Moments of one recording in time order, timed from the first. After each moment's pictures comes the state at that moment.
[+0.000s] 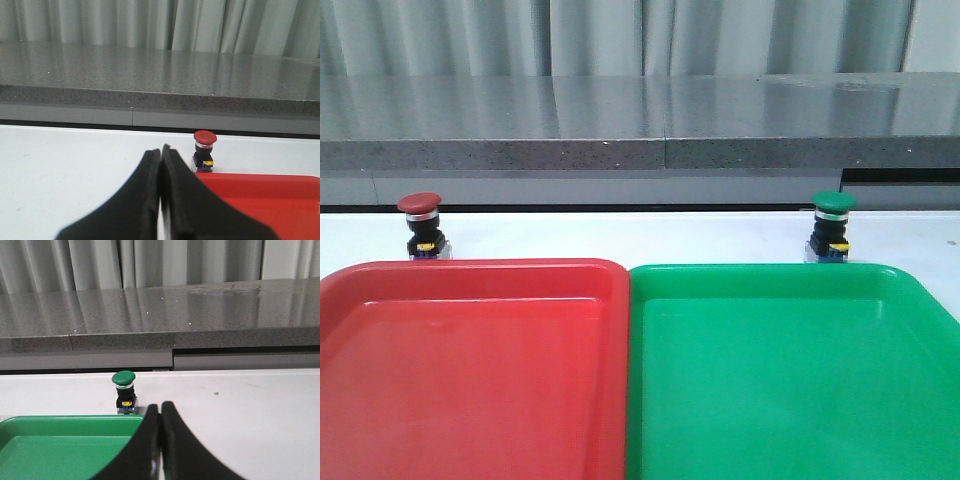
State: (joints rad) left arm -0.04 -0.01 0.00 -0.01 0.09 -0.06; right arm 0.02 -0.01 0.03 -0.02 0.05 0.11
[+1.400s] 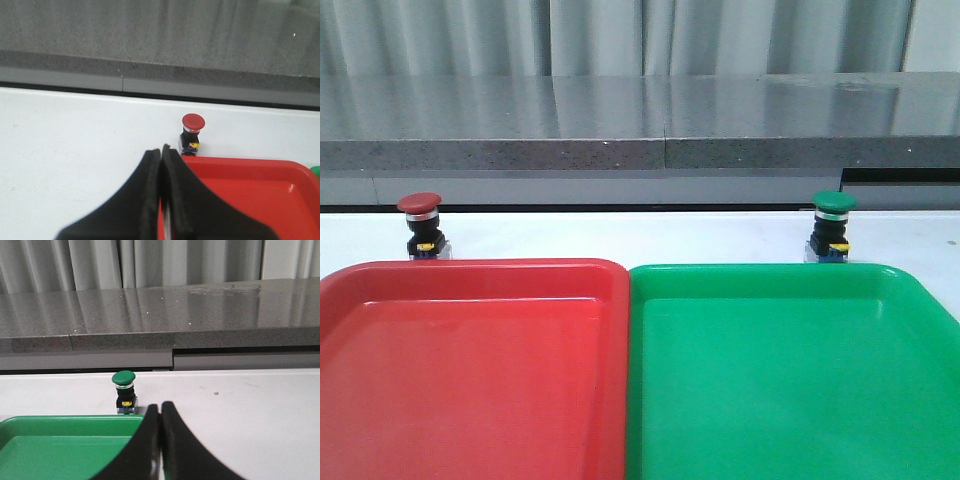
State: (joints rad) left arm -0.04 0.47 -0.47 -0.06 0.41 -0.06; right arm 0.02 -0.01 0.03 -0.02 0.05 0.11
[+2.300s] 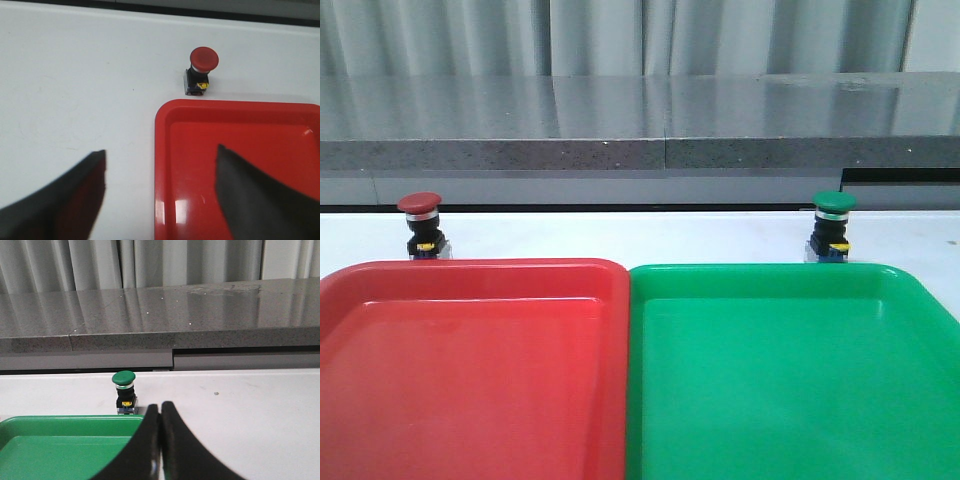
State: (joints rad) left arm -0.04 0.93 -0.77 -0.06 0.66 -0.06; right arm 0.02 -0.01 0.03 -0.02 0.05 0.11
